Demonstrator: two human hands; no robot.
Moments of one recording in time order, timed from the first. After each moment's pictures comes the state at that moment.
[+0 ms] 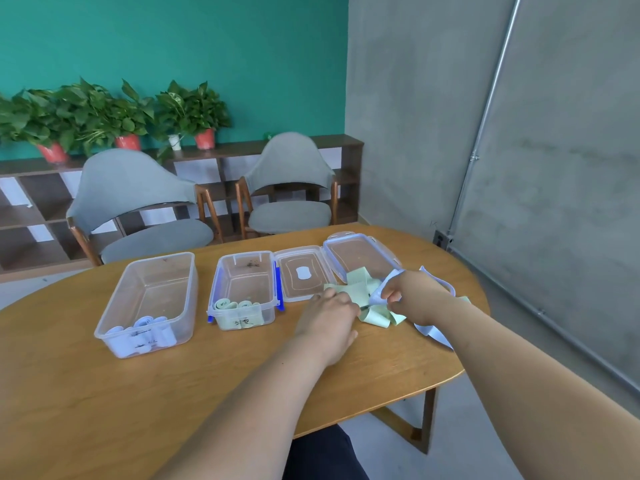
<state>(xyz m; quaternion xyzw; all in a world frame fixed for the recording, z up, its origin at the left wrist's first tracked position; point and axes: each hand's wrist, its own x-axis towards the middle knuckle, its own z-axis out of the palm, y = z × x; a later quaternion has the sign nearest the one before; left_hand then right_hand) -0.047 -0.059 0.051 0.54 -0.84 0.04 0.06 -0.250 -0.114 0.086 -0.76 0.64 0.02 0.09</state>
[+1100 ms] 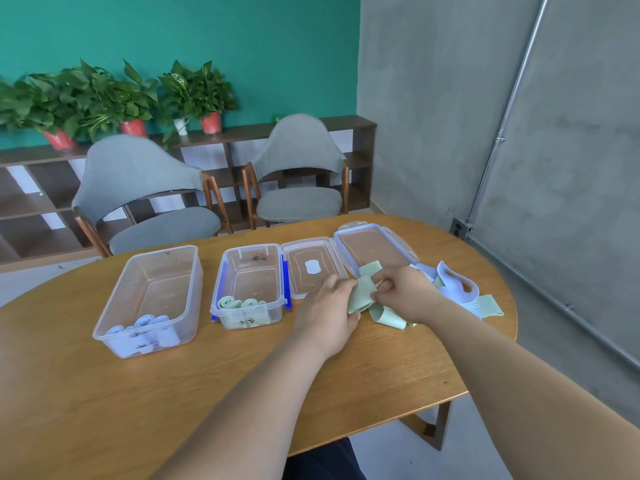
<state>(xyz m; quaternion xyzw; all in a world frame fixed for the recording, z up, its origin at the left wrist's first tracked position) -0.032 -0.086 0.039 0.61 -0.77 -0.08 0.19 -0.226 -0.151 0.044 -0.73 0.60 -0.20 0.26</state>
